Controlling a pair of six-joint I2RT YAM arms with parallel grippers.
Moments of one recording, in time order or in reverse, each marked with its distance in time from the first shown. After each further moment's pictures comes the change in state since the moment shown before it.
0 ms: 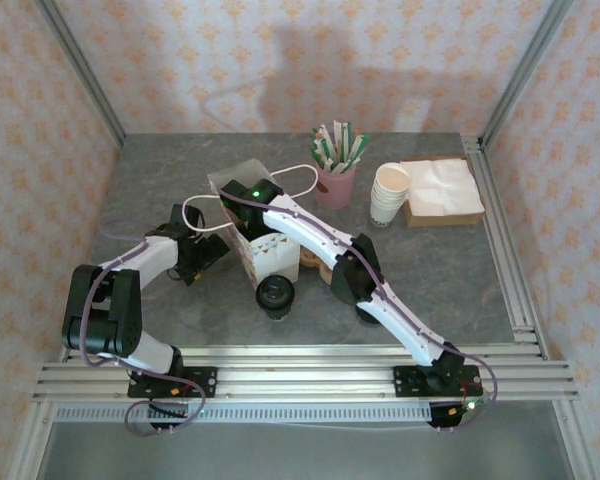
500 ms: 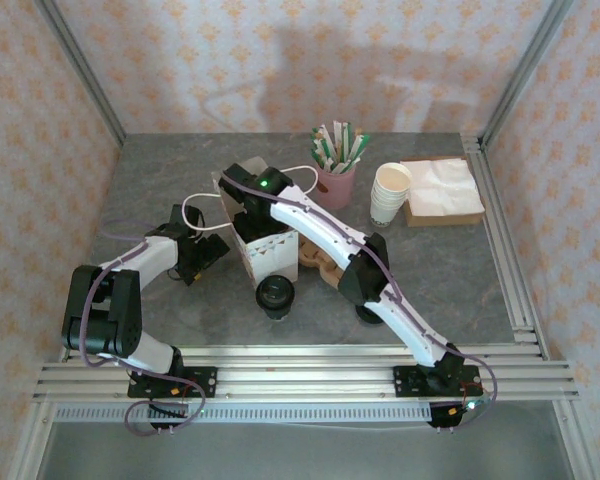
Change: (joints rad) left arm 0.000 -0.003 0.000 0.000 0.000 0.000; right arm 0.000 -0.120 0.003 0.029 0.049 0.037
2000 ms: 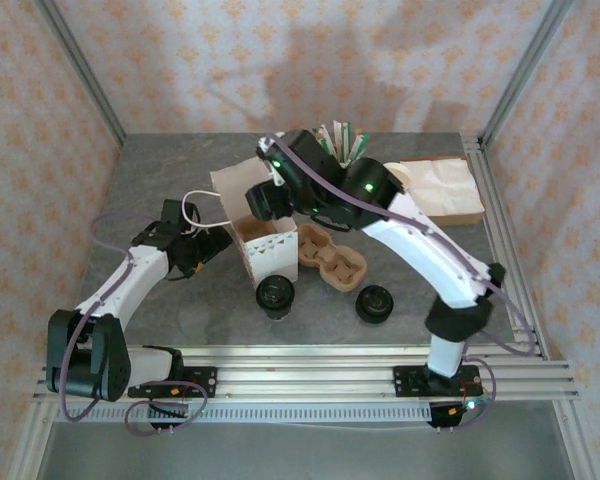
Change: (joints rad) left arm -0.035 -0.247 0.038 -0.127 0.053 0.033; right arm 0.115 -0.797 -0.470 0.240 0.144 -0.103
